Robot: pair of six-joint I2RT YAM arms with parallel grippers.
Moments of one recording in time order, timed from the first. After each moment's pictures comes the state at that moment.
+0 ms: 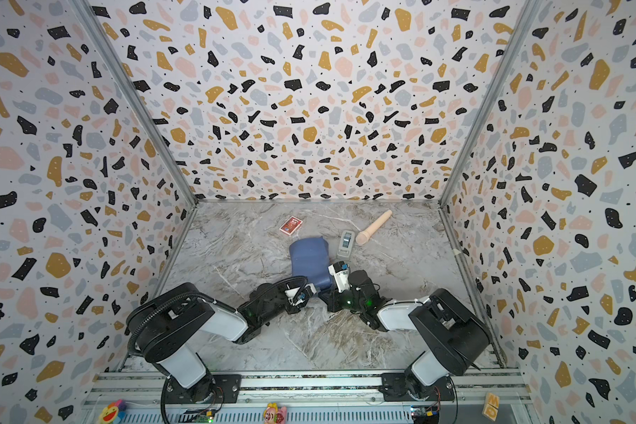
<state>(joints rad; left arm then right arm) -0.78 1.69 0.37 1.00 0.05 0.62 0.68 1.55 0.45 0.59 -0.44 0.53</state>
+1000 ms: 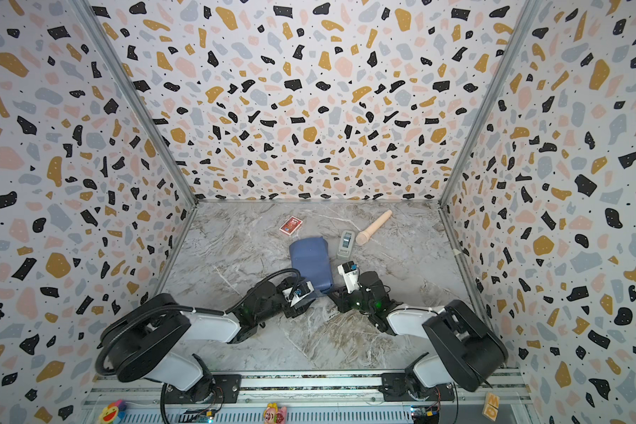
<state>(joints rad) -0.78 1.47 0.37 0.75 0.15 0.40 0.59 1.37 0.39 0.49 -0.44 0.43</state>
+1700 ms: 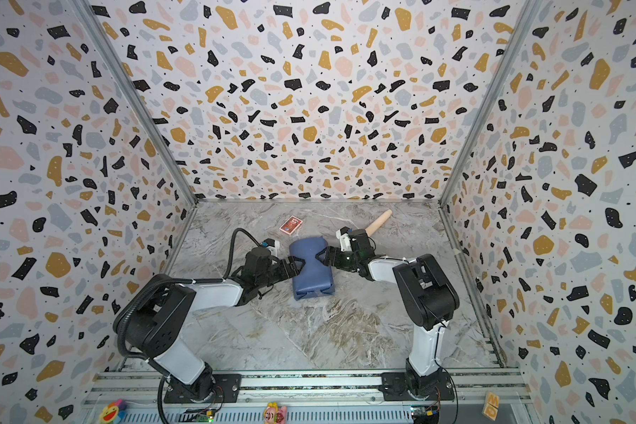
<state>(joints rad) -0.49 1.69 0.68 0.43 0.25 -0.78 0.45 1.89 0.99 0.24 -0.57 0.63</state>
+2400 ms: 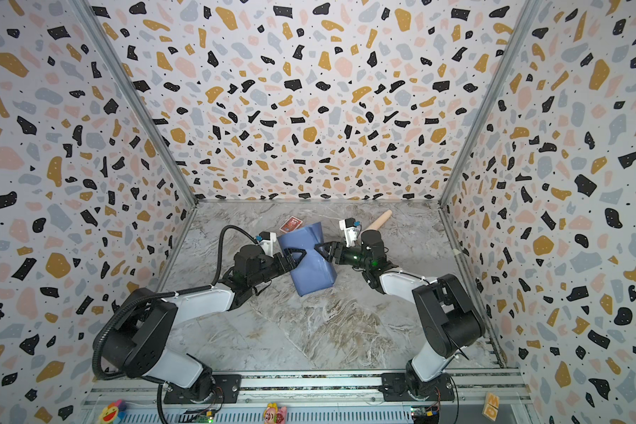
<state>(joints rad) -0.50 1.50 0.63 0.55 0.33 -0.87 0.46 1.60 0.77 0.59 -0.67 0.73</state>
